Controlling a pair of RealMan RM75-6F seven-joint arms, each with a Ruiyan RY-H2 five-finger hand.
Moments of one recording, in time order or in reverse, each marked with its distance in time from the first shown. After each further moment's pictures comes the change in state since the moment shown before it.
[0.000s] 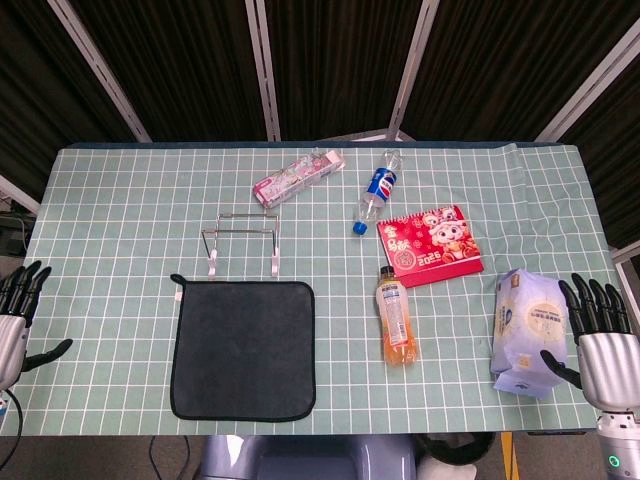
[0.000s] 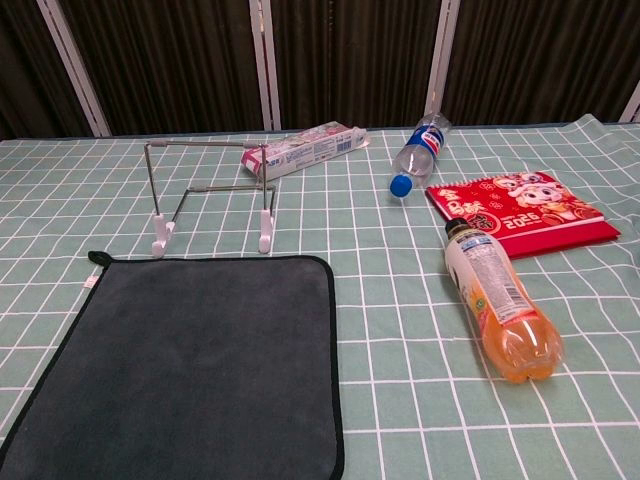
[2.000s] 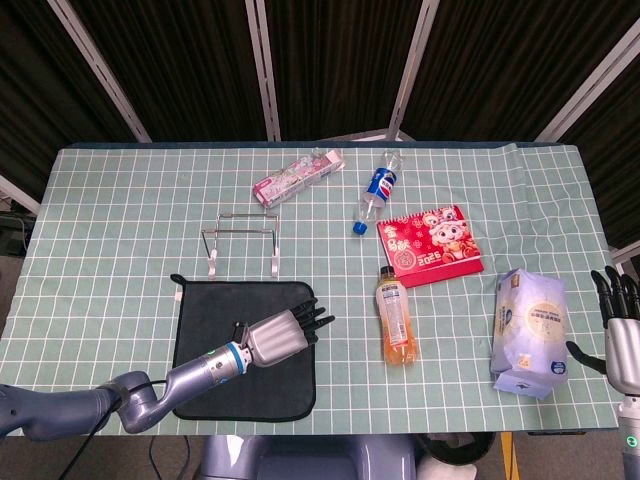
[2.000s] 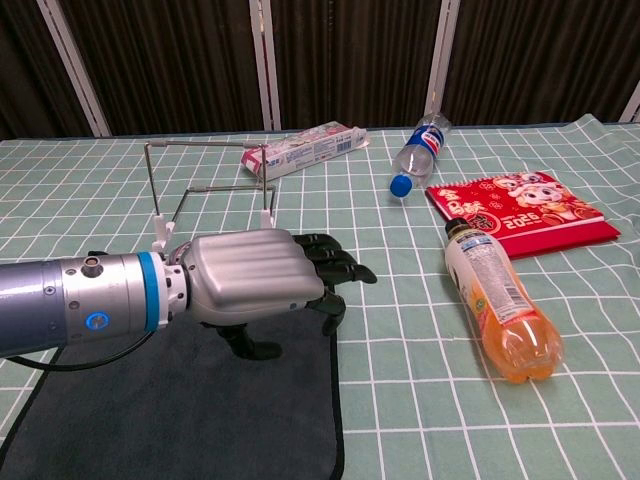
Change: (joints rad) left arm -0.768 -0.487 -0.001 0.135 0.121 -0.815 0.407; right arm 0.018 0.044 0.062 -0.008 0.198 -0.121 0.024
